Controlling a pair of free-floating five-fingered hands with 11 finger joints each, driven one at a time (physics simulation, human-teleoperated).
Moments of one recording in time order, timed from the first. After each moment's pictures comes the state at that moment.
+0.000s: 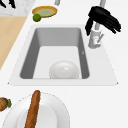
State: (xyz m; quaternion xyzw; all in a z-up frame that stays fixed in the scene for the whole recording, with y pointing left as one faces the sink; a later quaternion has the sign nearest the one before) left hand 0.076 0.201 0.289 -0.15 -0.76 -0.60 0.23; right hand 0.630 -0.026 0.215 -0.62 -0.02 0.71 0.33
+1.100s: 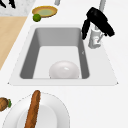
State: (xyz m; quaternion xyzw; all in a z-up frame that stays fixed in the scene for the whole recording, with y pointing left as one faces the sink) left hand 0.076 0.201 0.289 -0.15 -0.76 -0.60 0.23; right hand 0.621 -0.054 0.226 -0.44 -0.15 0.79 0.40
